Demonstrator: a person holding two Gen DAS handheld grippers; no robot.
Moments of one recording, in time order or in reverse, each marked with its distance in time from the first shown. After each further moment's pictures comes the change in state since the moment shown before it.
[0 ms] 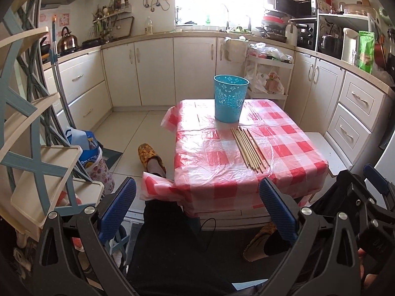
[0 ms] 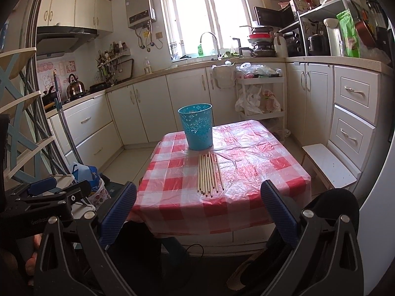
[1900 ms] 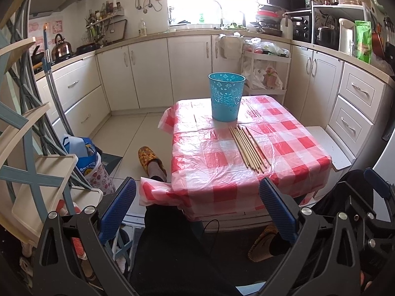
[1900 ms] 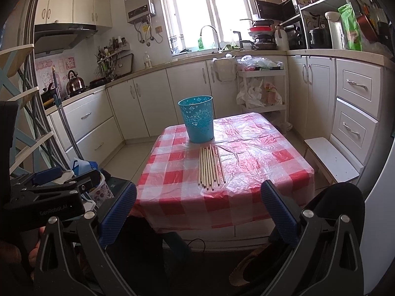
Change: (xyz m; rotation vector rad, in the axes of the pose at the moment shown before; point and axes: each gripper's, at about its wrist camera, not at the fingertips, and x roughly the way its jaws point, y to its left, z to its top) left arm 0.012 -0.016 -0.003 0.057 0.003 0.005; right arm 0.010 -0.006 -0.015 0.003 0.032 0.009
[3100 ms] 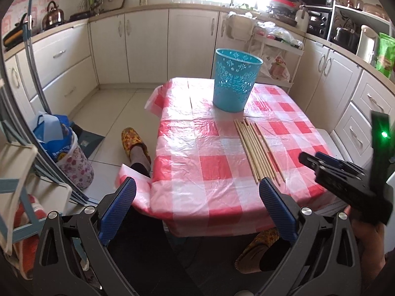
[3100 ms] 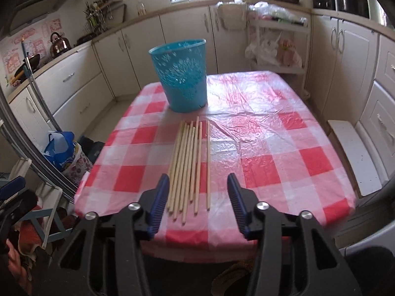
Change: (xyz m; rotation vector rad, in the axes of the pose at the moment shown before) left arm 0.143 0.006 0.029 -0.108 0.142 -0.062; right arm 0.232 -0.052 0.044 -0.053 0.323 0.023
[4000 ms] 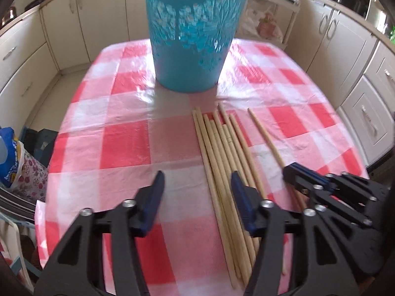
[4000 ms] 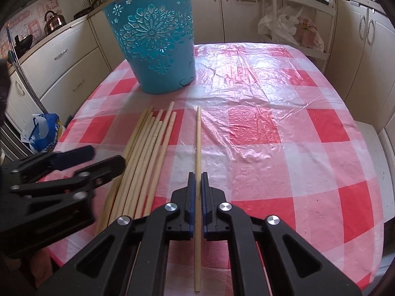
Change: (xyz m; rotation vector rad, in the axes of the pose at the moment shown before) left arm 0.225 -0.097 0.059 0.097 0.213 -0.080; right arm 0.124 -0.041 0.032 -0.059 0.130 0.038
